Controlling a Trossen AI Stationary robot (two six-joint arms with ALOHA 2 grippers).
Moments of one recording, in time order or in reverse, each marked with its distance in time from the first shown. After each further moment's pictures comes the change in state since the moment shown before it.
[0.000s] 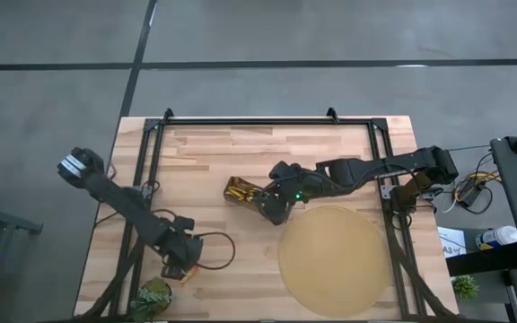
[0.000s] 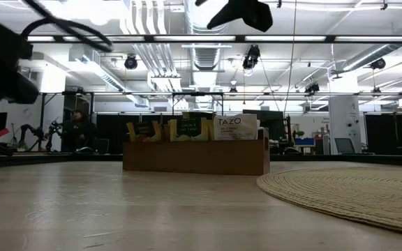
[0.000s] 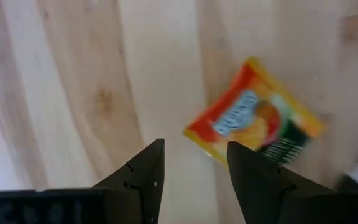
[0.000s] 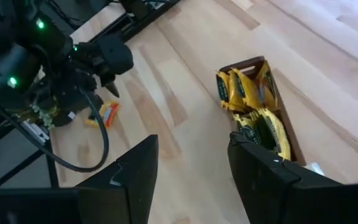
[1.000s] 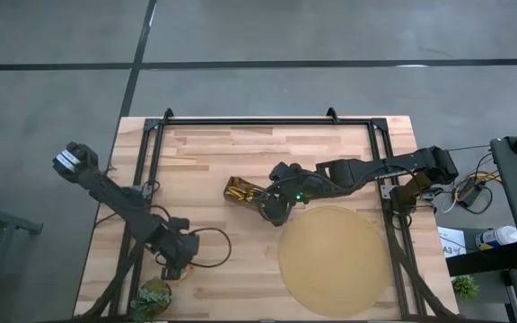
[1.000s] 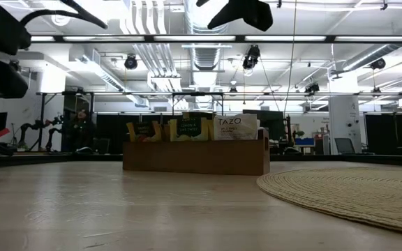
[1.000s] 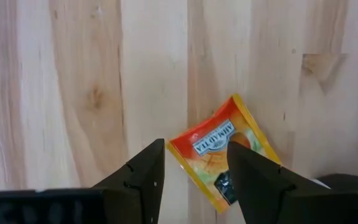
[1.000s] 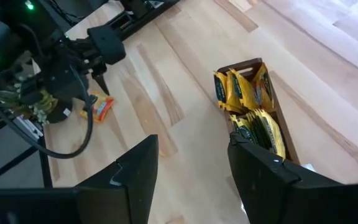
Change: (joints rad) left arm -0.033 -0.085 -0.034 0.052 -0.025 -0.171; right arm 0.008 0.001 0.000 -0.007 0.016 -0.028
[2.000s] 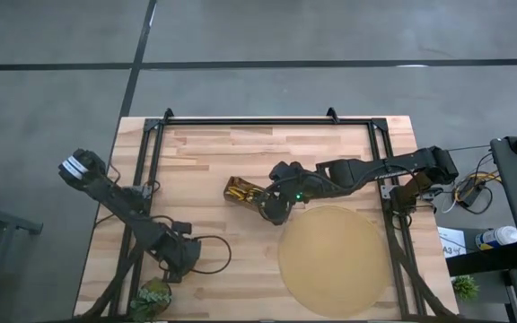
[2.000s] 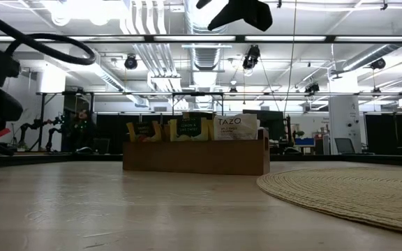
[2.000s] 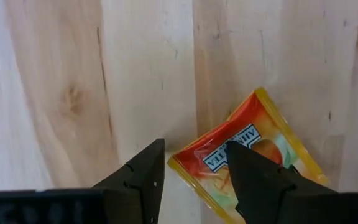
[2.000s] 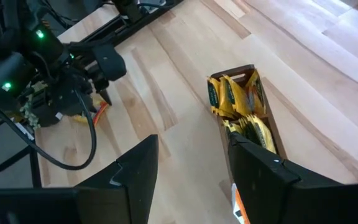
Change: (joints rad) left arm -0.040 0.120 -0.054 0.112 -0.024 0.016; right arm 0.000 0.000 0.000 0.000 0.029 -0.019
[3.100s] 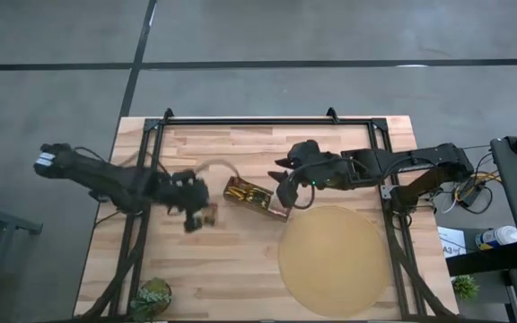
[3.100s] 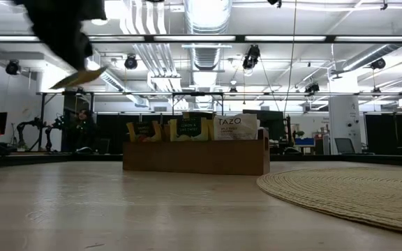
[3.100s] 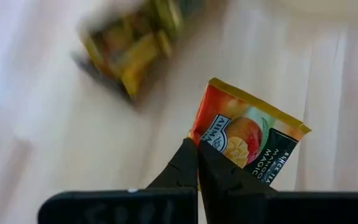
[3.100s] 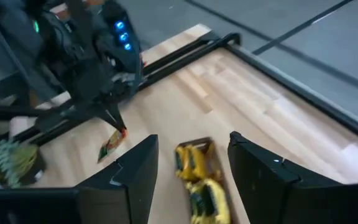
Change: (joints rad) left arm 0.474 -0.372 0.180 -0.240 -0.217 0.236; right arm 0.000 -0.143 0.003 0.046 0.227 -0.139
